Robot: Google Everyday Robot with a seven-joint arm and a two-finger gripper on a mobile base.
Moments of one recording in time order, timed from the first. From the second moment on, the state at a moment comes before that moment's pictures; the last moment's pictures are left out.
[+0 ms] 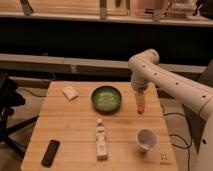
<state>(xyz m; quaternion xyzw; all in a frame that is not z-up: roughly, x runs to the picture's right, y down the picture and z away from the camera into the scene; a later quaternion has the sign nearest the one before) 0.190 0.044 0.805 -0.30 0.01 -0.04 0.95</state>
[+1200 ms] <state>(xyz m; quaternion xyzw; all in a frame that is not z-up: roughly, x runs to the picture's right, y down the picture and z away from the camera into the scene) 0.184 0.051 0.817 -0.31 0.00 -0.05 0.95</state>
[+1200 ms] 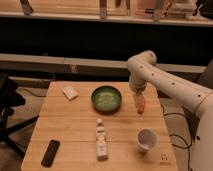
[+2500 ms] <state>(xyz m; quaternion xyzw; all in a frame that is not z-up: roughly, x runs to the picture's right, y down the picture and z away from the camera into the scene) 0.179 0.059 0.834 -0.32 0.00 -0.04 0.95</state>
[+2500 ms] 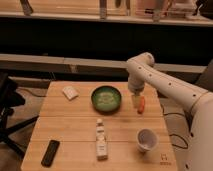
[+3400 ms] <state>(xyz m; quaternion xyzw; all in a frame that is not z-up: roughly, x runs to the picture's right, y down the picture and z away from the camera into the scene) 0.175 0.066 0.850 -0.33 -0.01 -0.03 0.94</state>
